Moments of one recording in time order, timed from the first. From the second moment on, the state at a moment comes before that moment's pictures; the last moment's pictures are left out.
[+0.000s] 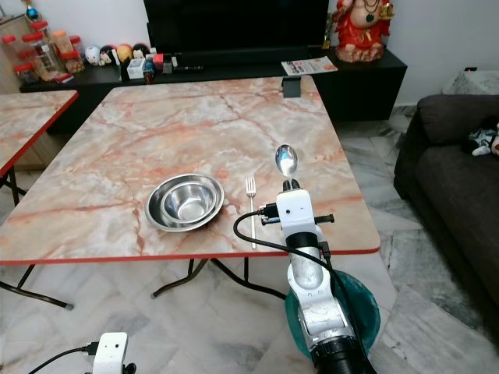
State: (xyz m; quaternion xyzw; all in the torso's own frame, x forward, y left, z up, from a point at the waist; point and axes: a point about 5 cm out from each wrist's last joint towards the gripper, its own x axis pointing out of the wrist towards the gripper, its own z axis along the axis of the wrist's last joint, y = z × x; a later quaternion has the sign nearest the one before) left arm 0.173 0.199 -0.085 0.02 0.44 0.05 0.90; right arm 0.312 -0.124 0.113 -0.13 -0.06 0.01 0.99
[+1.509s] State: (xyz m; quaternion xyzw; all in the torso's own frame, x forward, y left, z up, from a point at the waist) left arm 0.173 0.201 -0.085 0.02 0.43 0.05 0.90; right arm 0.306 -0.126 0.073 -0.03 0.11 0.00 0.99
